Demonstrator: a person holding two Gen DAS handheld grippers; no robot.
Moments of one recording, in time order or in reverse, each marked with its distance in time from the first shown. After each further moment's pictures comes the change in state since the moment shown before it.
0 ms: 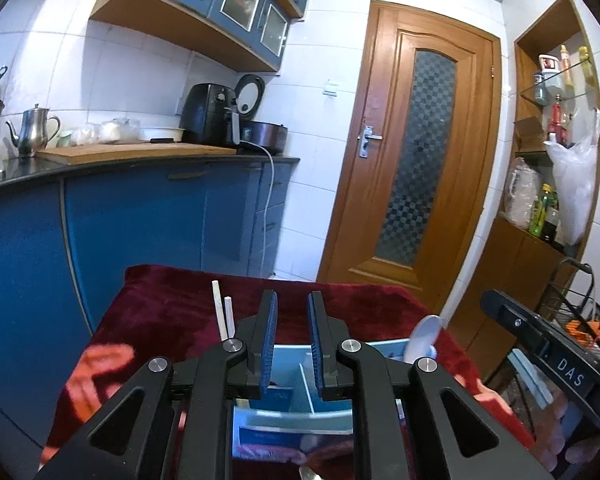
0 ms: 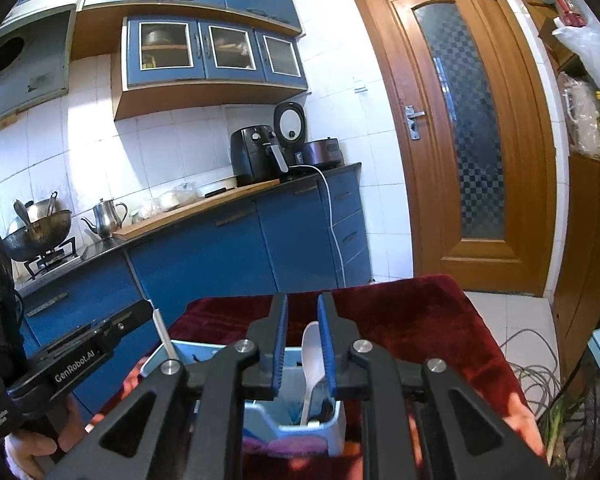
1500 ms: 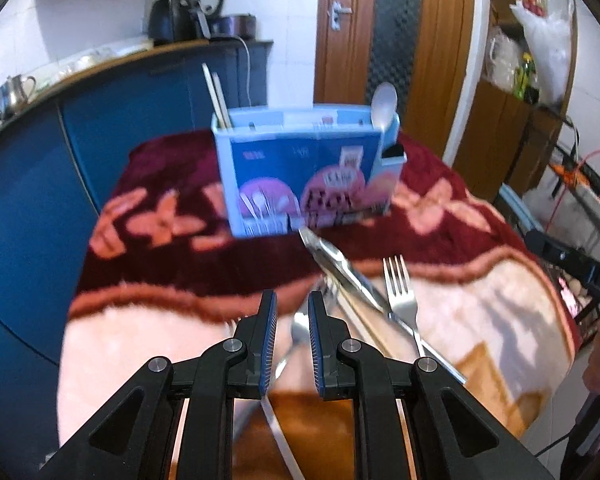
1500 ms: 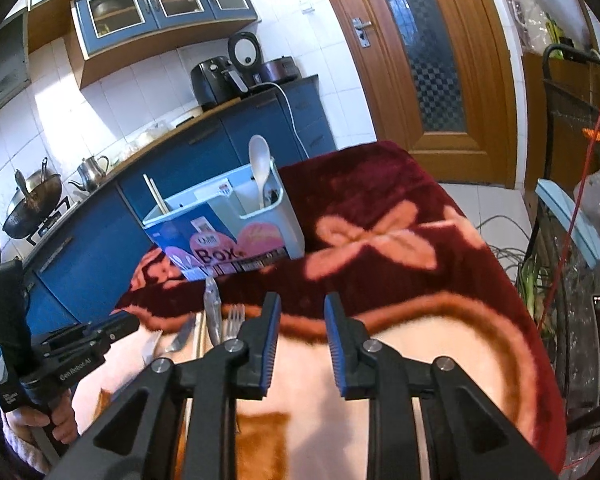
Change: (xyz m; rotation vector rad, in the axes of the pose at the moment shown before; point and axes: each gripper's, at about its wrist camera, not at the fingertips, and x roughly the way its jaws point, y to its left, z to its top) left arm -0.068 -0.006 -0.114 0.176 0.457 0.005; right arm -0.099 -0.036 -0.105 0.165 0.300 -0.064
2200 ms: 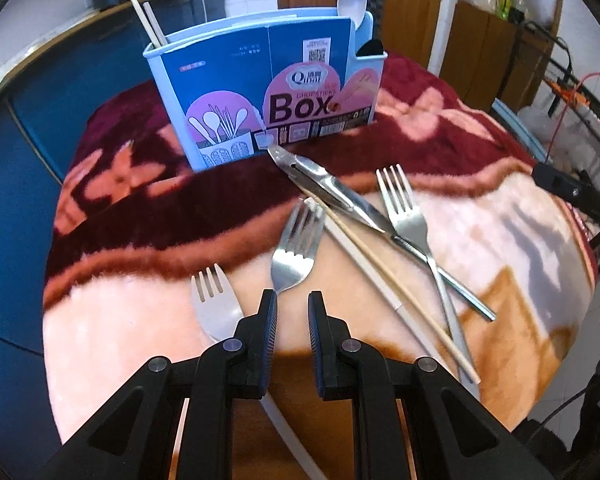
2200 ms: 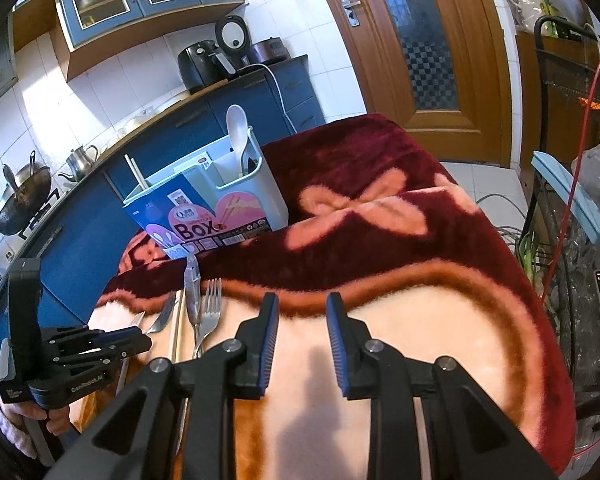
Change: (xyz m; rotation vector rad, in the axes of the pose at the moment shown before) left arm 0.040 -0.013 -0.010 0.155 0.243 -0.021; right arm 0.012 -0.015 -0.011 0.026 0.065 -0.014
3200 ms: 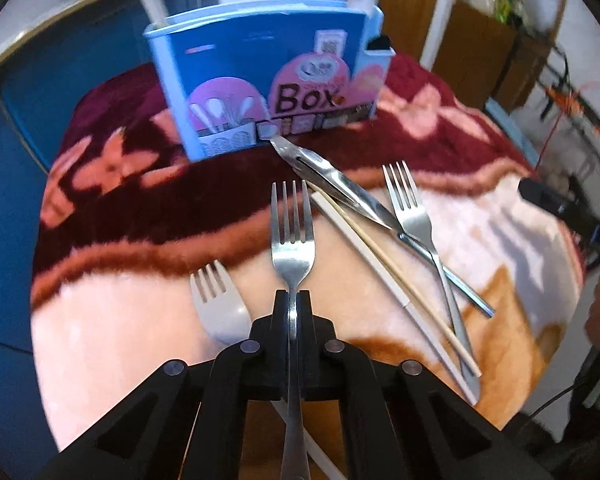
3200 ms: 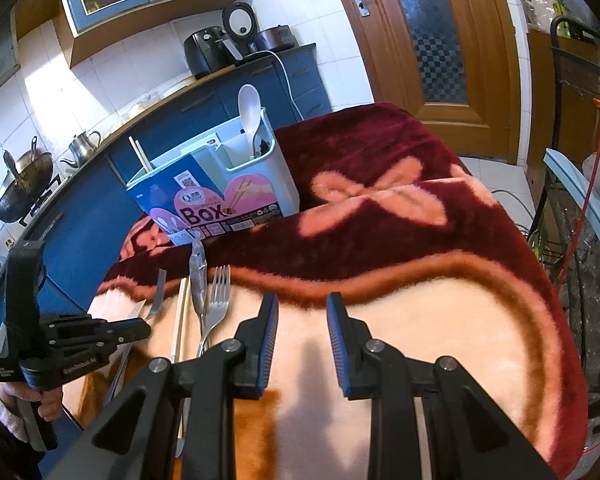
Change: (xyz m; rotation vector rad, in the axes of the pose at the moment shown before) left arm 0.002 0.019 0.001 -0.052 0.023 -0.088; right arm 0.011 0.012 -0.003 -0.028 0.045 0.009
